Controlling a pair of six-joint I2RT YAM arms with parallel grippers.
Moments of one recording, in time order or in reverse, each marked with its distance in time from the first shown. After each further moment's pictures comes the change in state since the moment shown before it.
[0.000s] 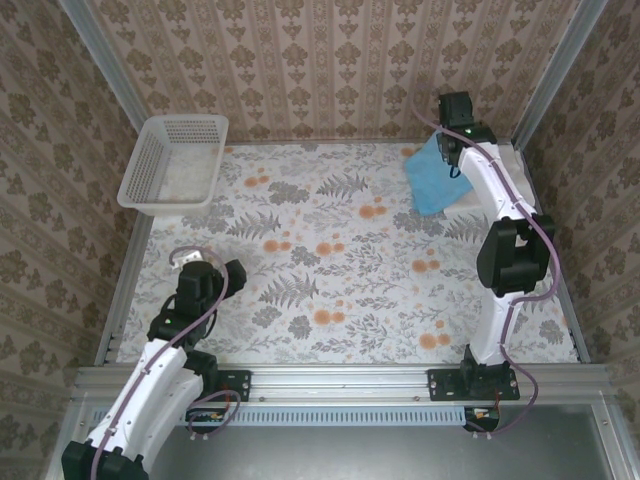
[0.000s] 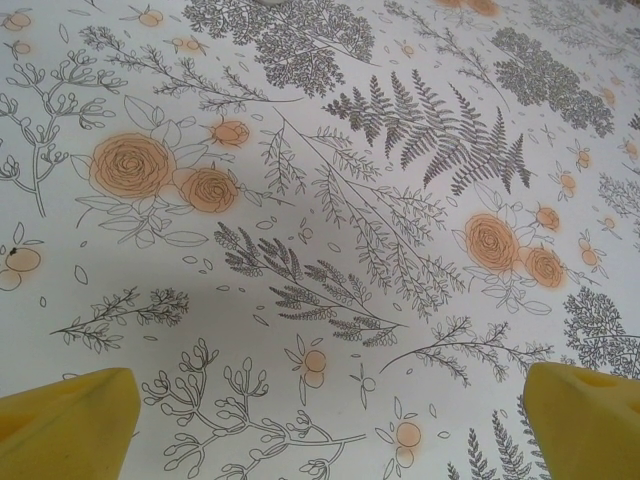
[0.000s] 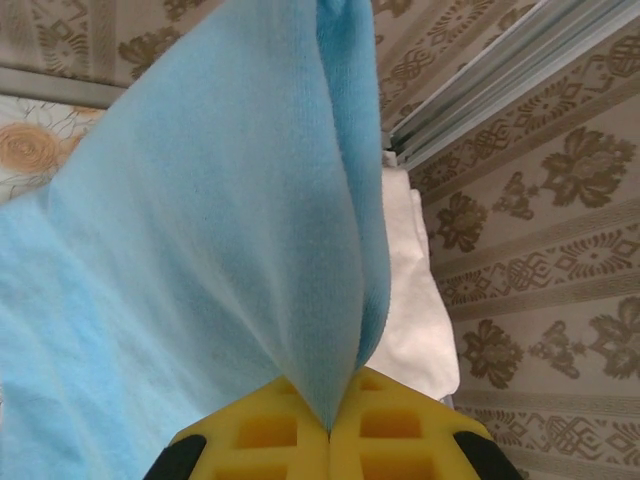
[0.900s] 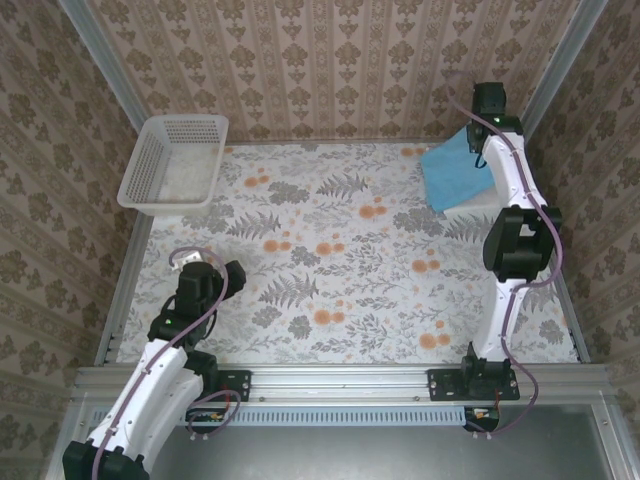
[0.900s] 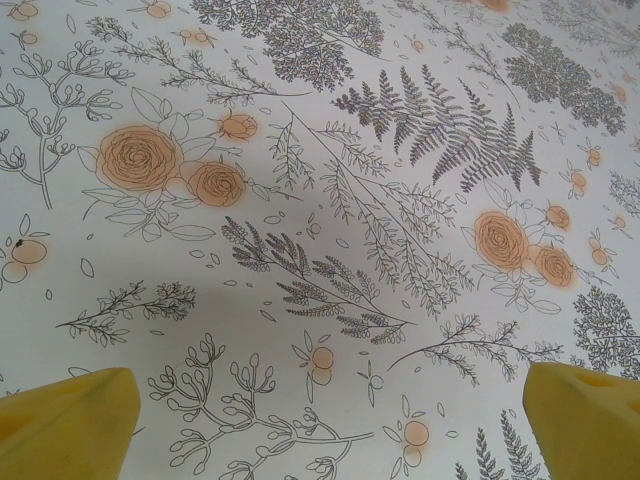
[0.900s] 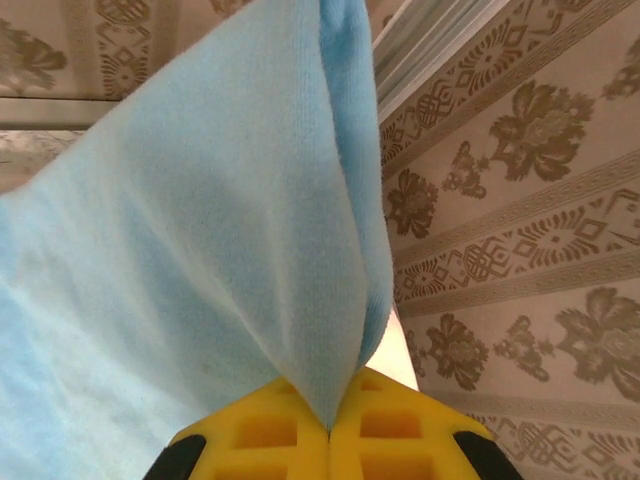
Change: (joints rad) left arm 0.006 0.000 -0.006 0.000 0.000 -0.003; right arm -0.165 0.165 0.203 -0.063 -0.058 0.006
